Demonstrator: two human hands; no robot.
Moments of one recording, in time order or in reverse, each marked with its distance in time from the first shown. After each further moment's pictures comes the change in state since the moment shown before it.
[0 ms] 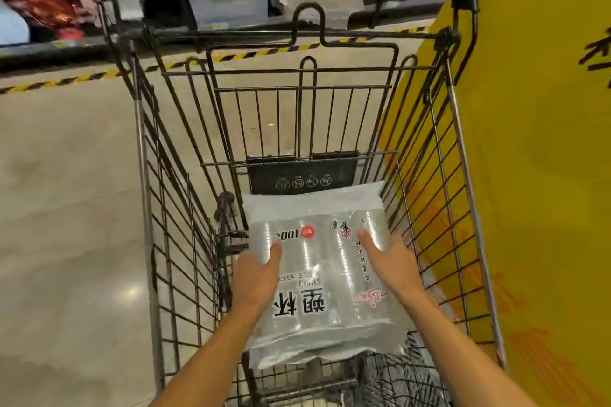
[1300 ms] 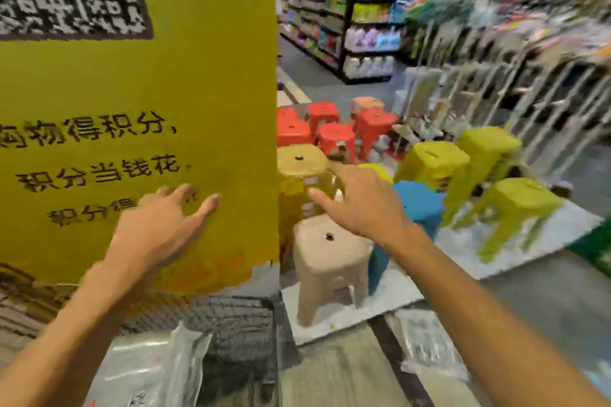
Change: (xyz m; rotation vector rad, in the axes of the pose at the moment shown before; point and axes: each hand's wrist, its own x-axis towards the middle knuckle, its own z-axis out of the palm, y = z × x) left_hand -0.501 0.290 -0.151 1.041 -0.576 1.782; right_hand -0.707 0.019 -0.226 -0.079 1.046 0.582
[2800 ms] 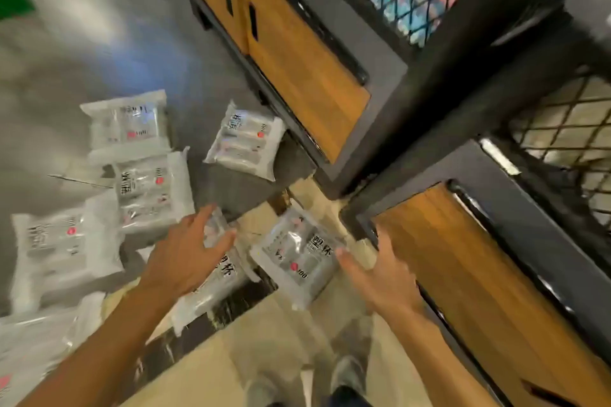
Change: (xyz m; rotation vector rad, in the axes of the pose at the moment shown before) left_hand -0.442 0.739 0.774 0.317 -0.937 1.653; right_hand -0.737 0.555 0.359 0.689 0.526 2.333
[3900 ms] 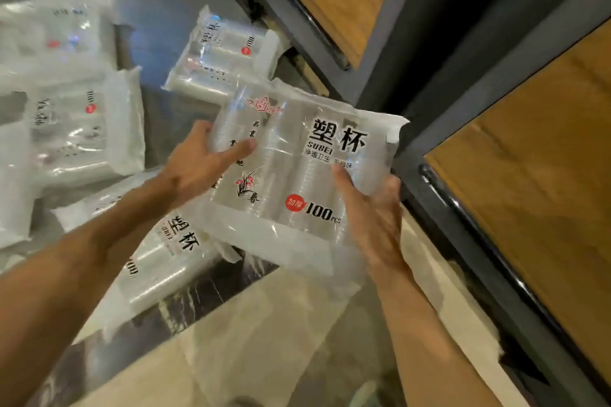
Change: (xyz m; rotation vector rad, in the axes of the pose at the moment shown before) left_hand 0.184 -0.037 0.210 -0.526 0.103 0.030; right_hand 0.198 0.093 0.192 0.628 0.223 0.055
